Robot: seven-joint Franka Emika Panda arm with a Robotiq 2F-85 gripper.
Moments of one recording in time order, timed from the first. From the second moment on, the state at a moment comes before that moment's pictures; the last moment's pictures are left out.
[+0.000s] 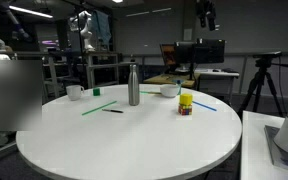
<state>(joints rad) 0.00 -0.57 0.05 -2.28 -0.01 1.51 0.15</state>
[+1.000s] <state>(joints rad) -0.03 -0.48 0.02 -2.27 0.01 1.58 0.26</state>
